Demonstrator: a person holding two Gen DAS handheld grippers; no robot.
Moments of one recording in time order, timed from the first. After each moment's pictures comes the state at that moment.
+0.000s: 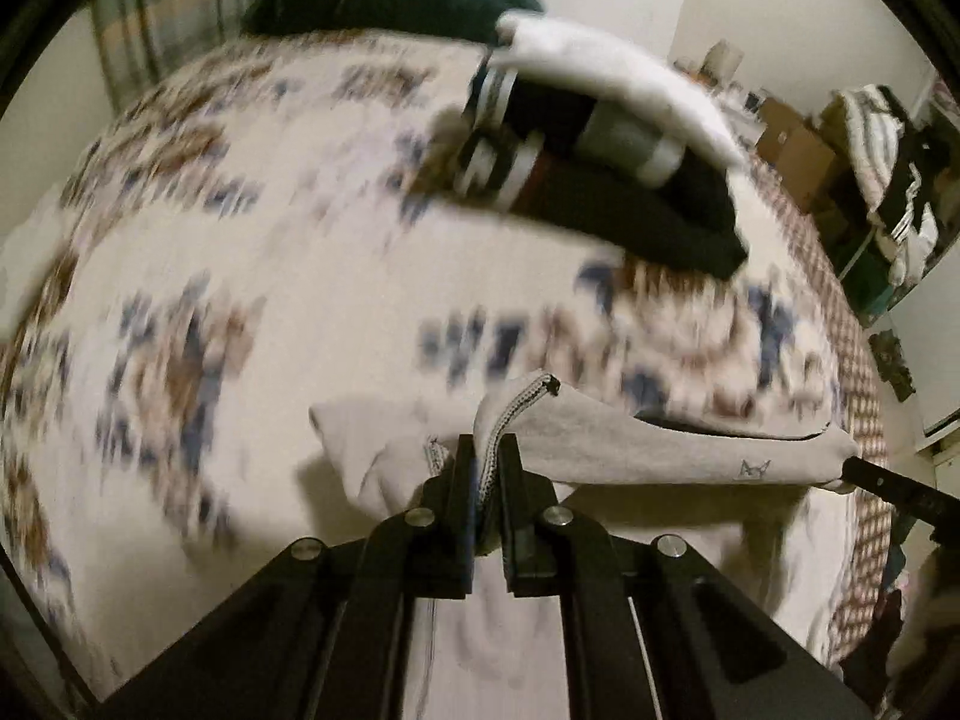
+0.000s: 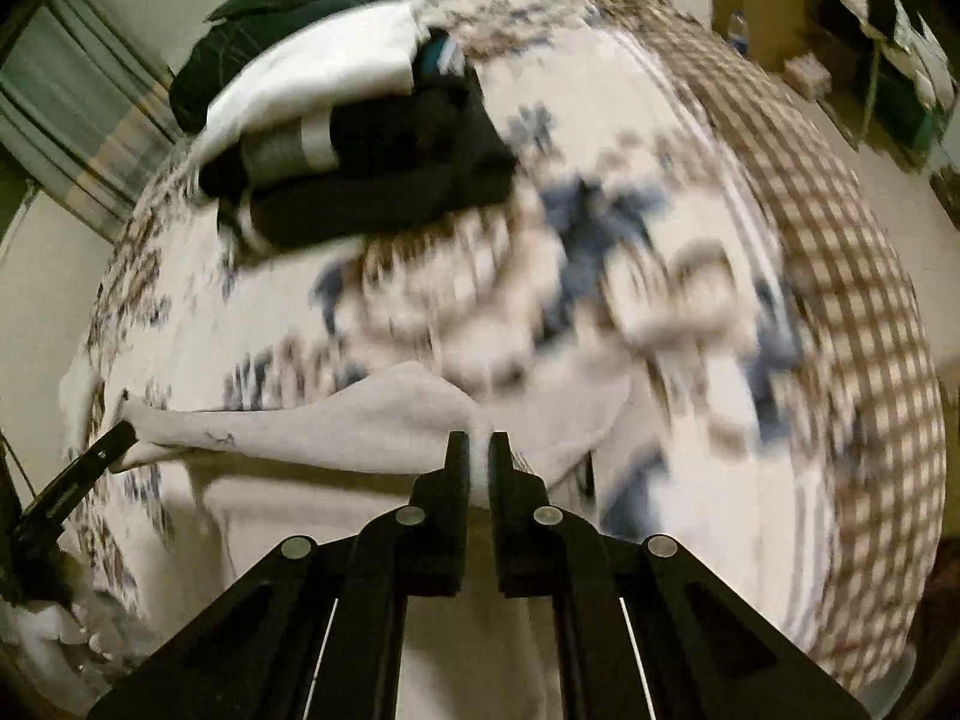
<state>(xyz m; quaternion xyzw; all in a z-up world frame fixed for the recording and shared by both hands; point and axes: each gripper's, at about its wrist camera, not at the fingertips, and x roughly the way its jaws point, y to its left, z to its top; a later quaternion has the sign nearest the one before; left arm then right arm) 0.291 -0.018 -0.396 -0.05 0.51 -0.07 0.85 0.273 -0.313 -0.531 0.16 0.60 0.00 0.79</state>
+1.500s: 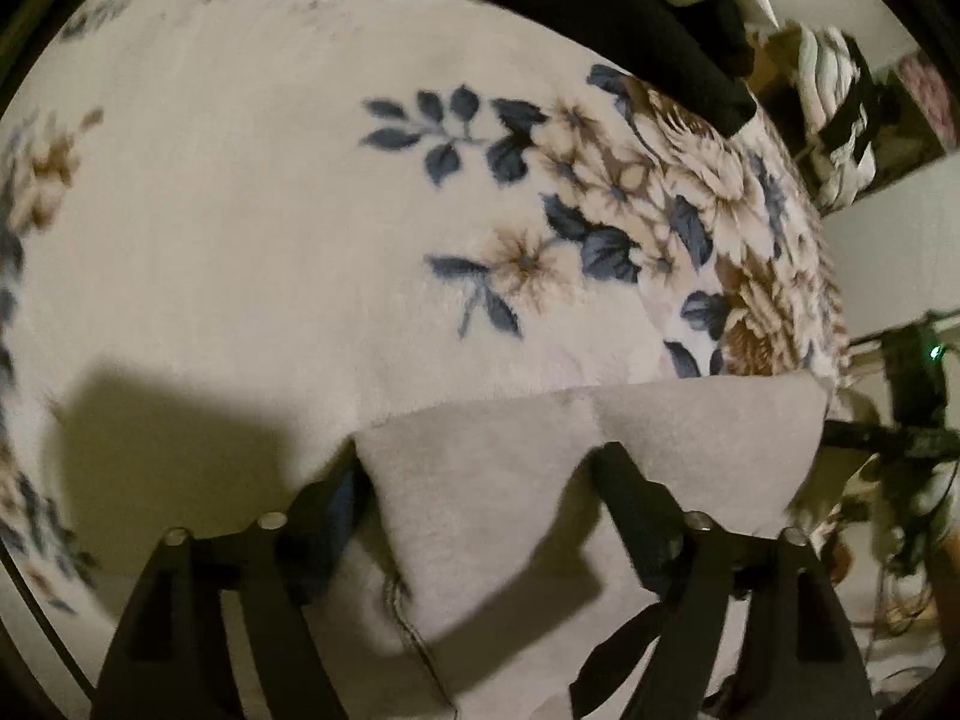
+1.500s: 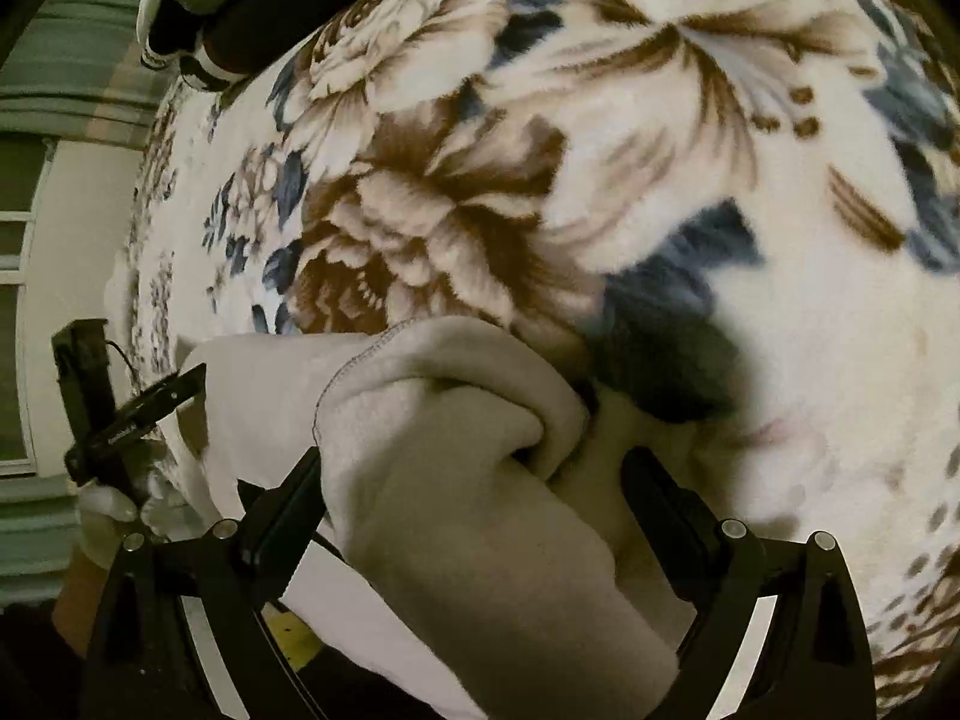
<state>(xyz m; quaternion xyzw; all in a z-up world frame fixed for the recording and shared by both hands) 0.326 0.017 -0.526 -0.10 0.62 -0.22 0.74 0.246 -0.358 -0.663 0.24 0.71 0.12 0.65</state>
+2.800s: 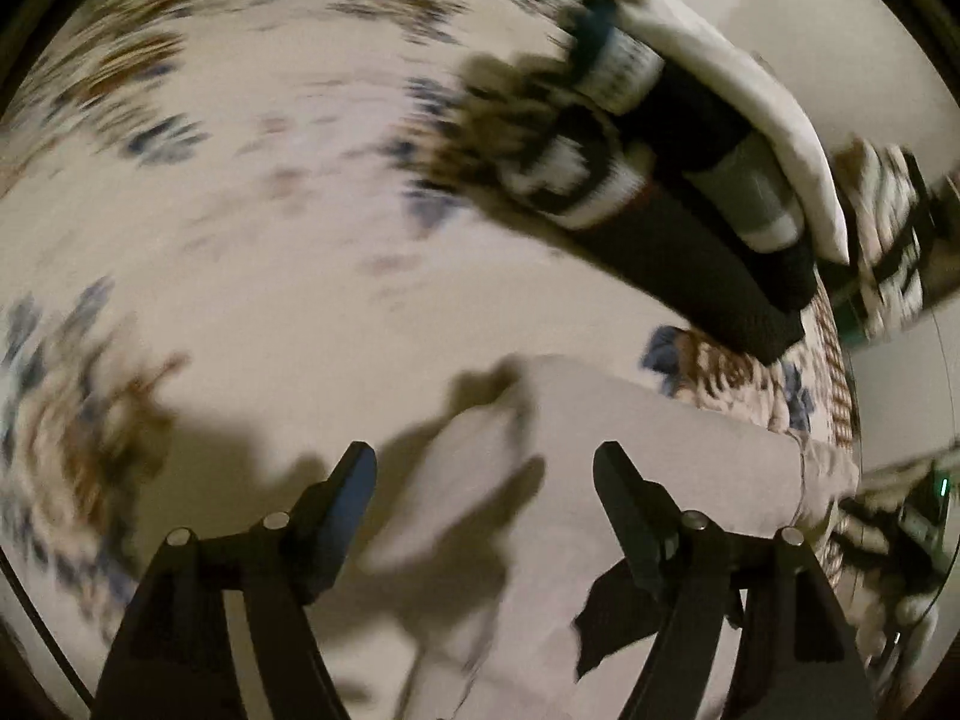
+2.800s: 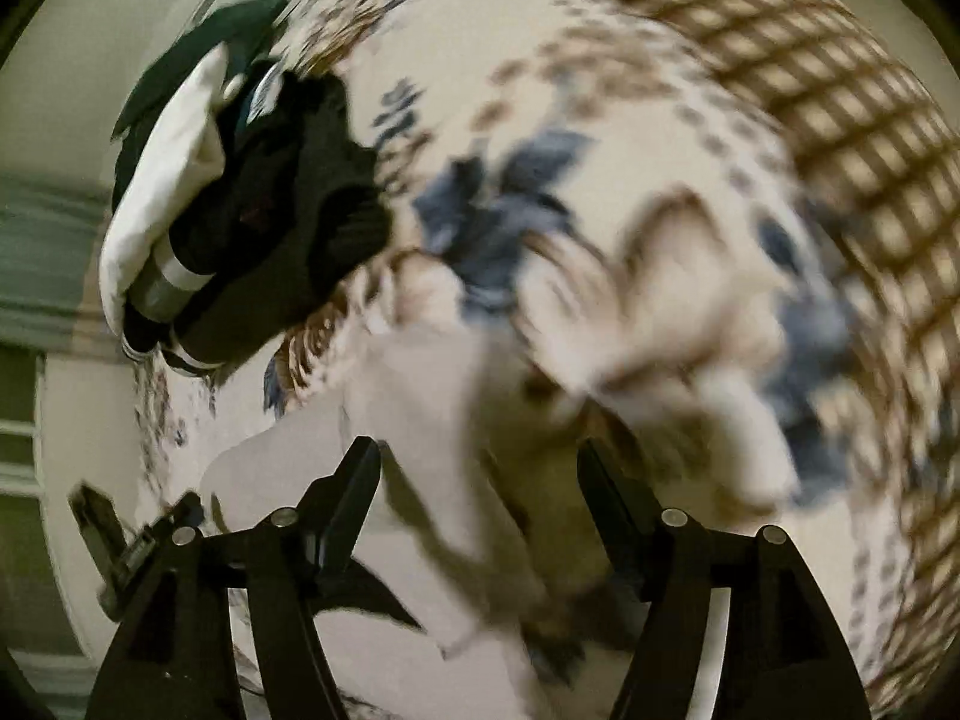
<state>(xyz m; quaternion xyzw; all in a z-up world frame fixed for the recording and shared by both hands) 0.424 0.031 -0.456 -0.16 0.55 -0.10 0.81 0.322 -0.426 -0.616 0.37 0.60 -0.03 0.71</state>
